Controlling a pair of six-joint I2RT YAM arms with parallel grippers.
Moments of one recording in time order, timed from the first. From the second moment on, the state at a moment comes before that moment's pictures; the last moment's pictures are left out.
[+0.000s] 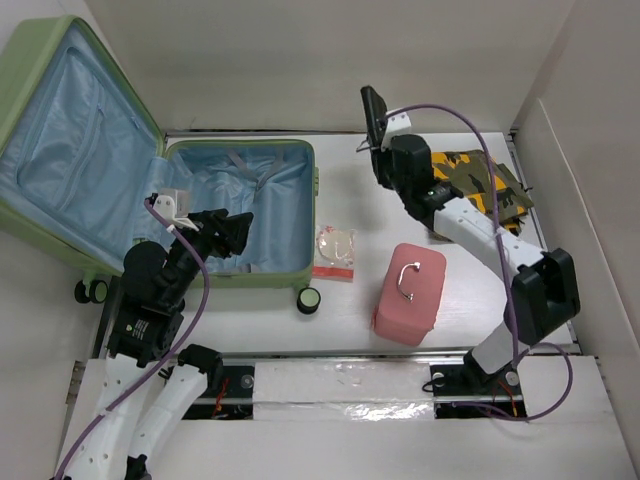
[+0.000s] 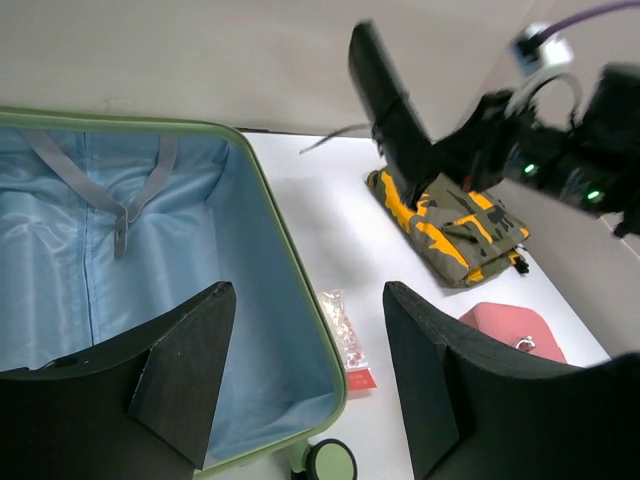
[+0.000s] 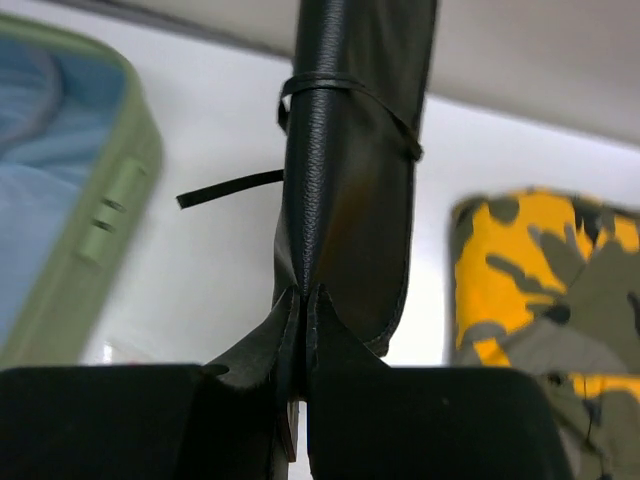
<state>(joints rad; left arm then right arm) -0.31 0.54 0.86 -0.31 0.10 -0.38 0.53 1.61 1.30 -0.02 0.31 0.01</state>
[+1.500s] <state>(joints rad) -0.31 0.49 0.84 -0.31 0.04 -0.38 0.56 1.99 1.36 -0.21 -0.08 0.02</state>
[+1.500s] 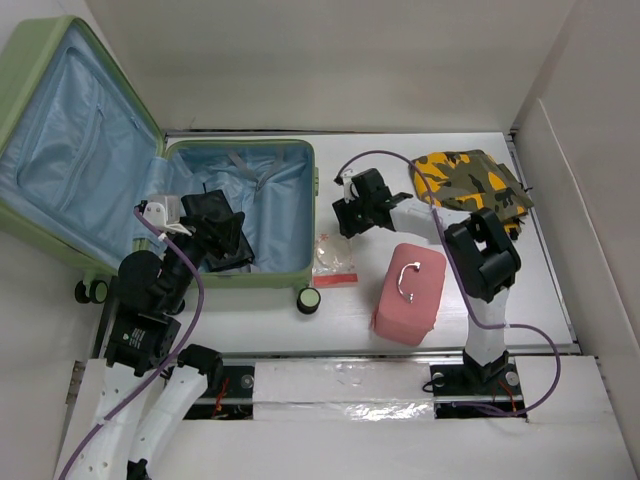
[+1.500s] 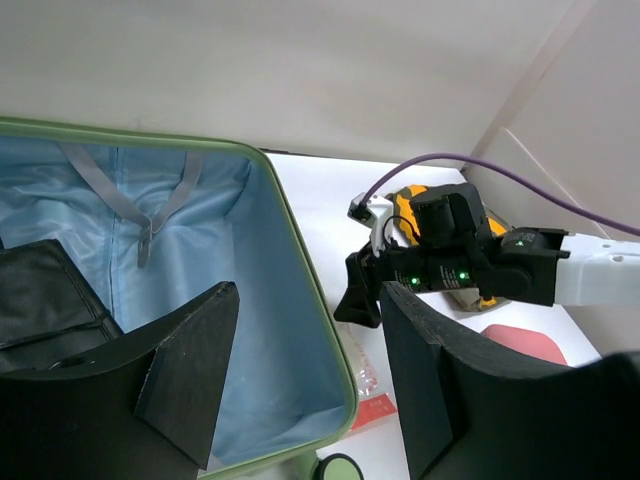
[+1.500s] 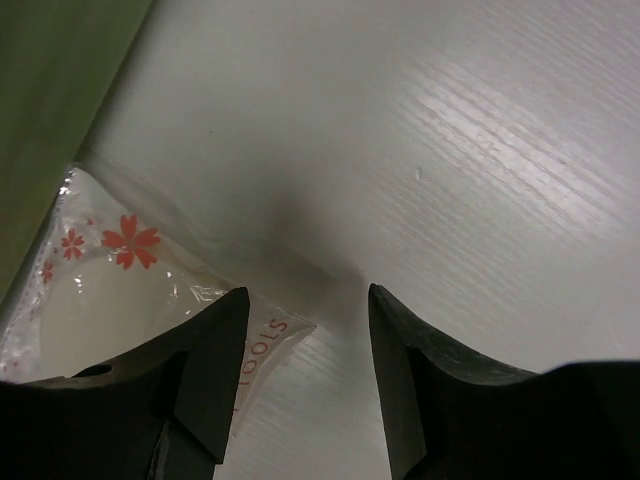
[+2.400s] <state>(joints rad) -0.31 0.48 0.84 -0.31 0.03 -0.38 0.46 2.01 1.32 -0.22 -0.48 -0.03</state>
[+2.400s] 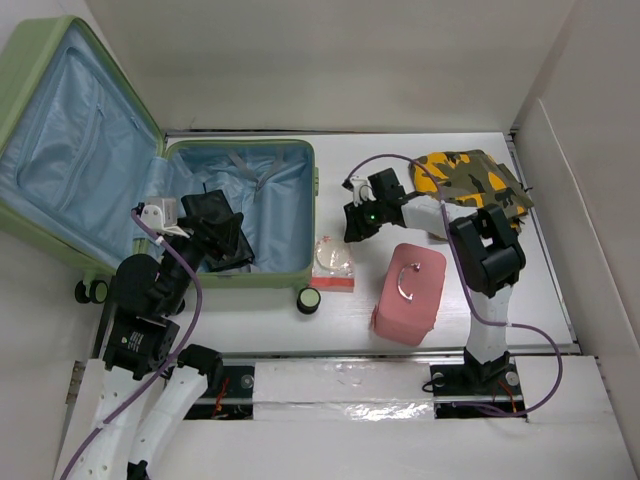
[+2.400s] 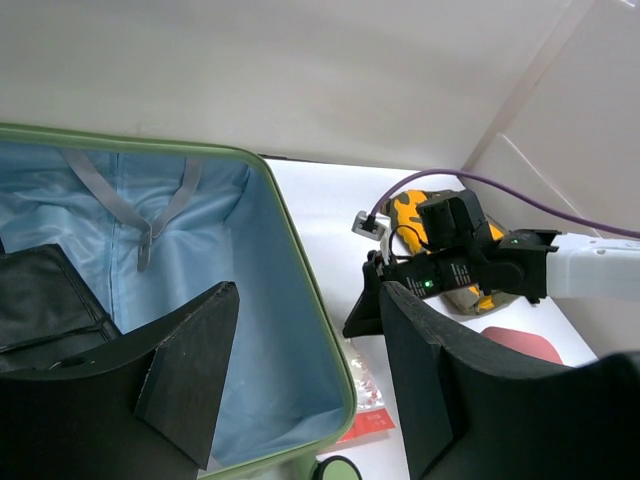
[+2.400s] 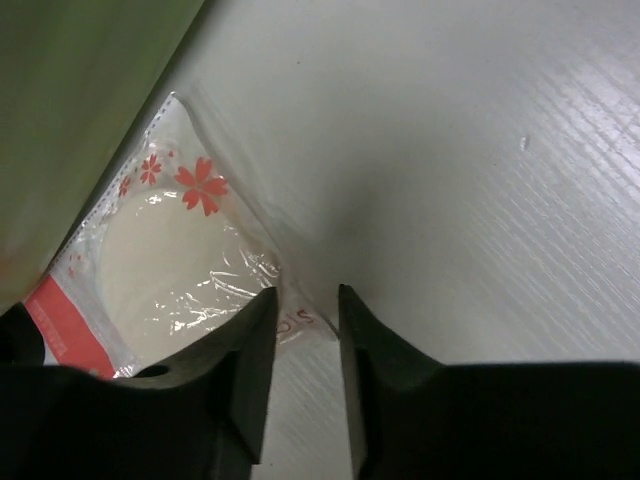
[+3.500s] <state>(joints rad) -0.31 0.47 0.84 -0.31 0.02 -0.38 0.74 1.74 1.64 -0.01 -0.31 0.14</state>
